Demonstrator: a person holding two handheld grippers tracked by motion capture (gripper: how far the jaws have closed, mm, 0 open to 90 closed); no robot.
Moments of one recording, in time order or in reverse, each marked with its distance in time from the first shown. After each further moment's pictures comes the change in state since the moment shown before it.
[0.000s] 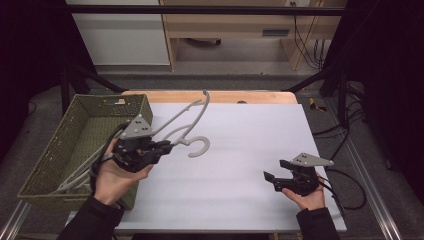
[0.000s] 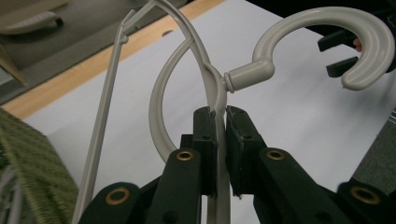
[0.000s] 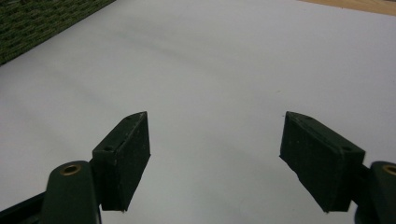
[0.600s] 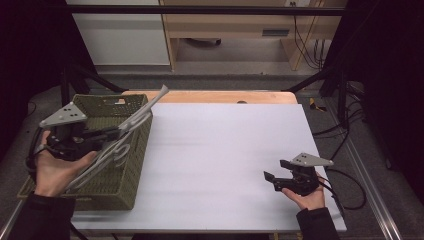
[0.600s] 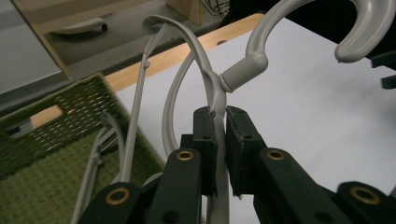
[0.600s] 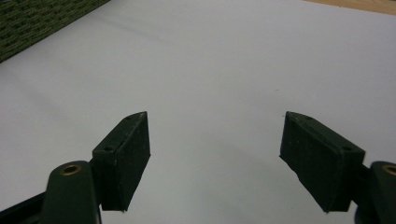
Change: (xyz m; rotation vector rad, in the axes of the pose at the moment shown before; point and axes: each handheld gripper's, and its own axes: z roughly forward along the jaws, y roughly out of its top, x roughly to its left) left arm 0.088 -0.045 -0.063 -0.083 0.095 -0.114; right arm 0.000 0.000 0.000 0.007 -0.010 -0.001
